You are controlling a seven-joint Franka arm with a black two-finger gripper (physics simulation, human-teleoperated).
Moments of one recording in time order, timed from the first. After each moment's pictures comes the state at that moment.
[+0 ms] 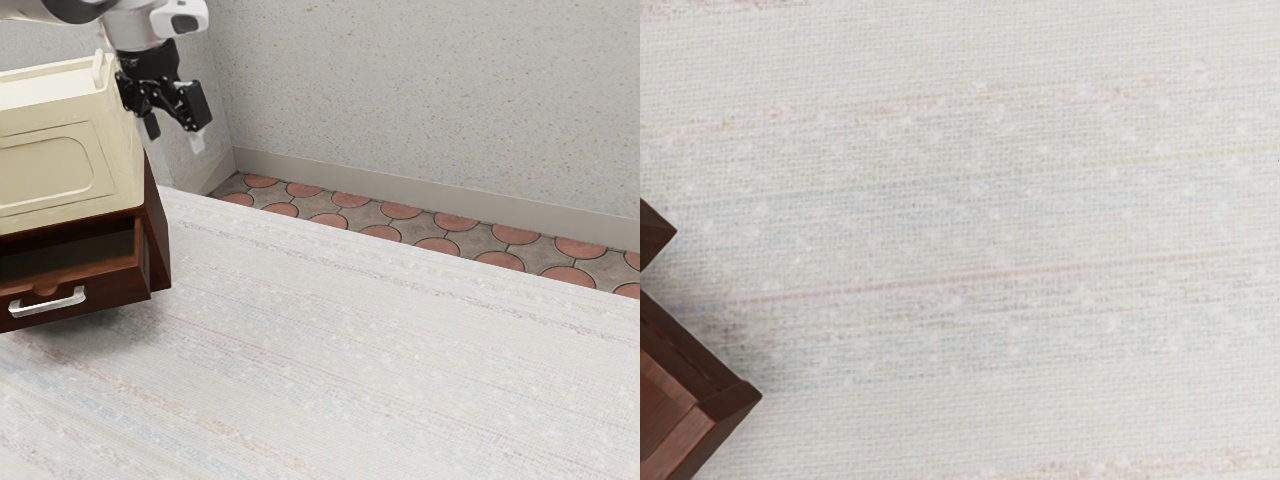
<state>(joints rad) -0.13 -0.05 0.10 -1.52 0.01 1.54 0.08</state>
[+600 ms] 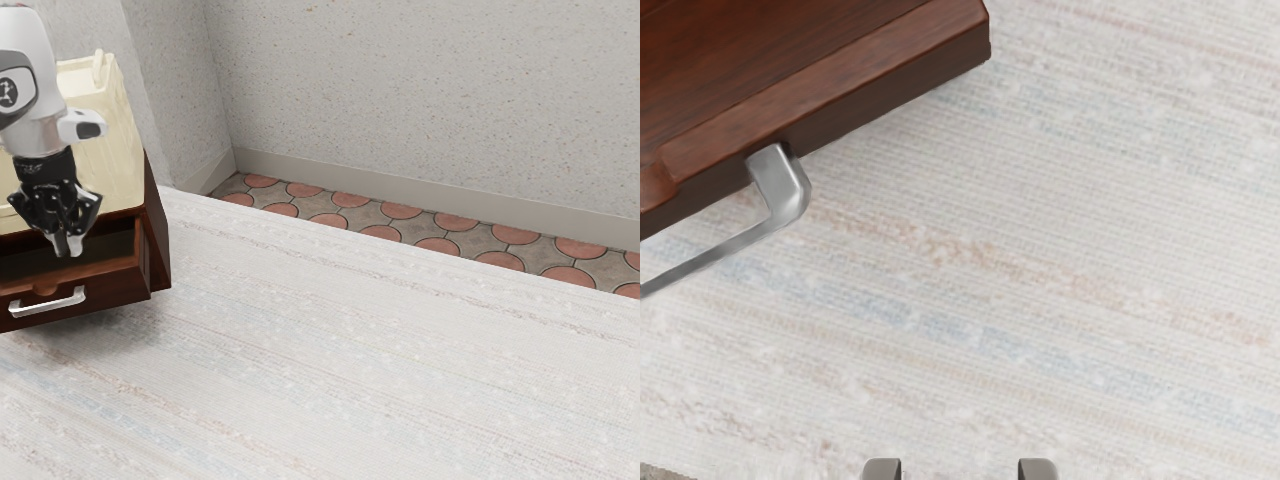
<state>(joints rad) 0.36 -0.37 -0.10 -2.12 0.01 1.64 -0.06</state>
